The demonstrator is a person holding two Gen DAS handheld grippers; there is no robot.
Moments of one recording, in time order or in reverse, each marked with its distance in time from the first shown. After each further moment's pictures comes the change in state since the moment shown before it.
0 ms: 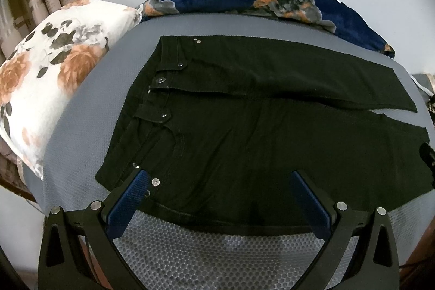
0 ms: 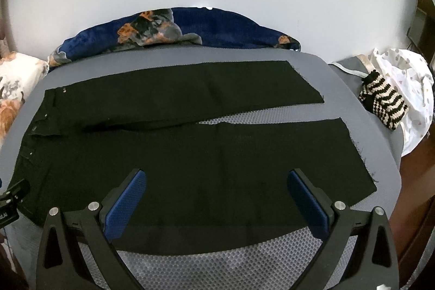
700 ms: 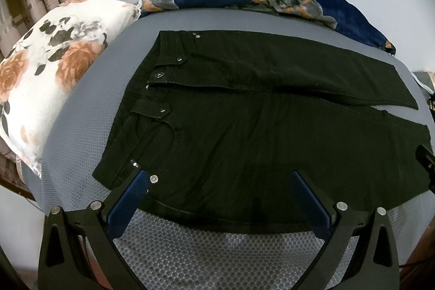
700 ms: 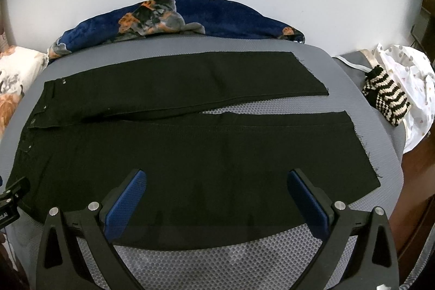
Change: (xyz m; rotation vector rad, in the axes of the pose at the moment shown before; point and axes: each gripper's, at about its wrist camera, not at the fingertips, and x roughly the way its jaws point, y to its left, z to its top) left arm 0.006 -0.001 -0.003 0.004 0.020 0.003; right arm 0.008 0.005 -0.001 -0.009 0.044 0.005
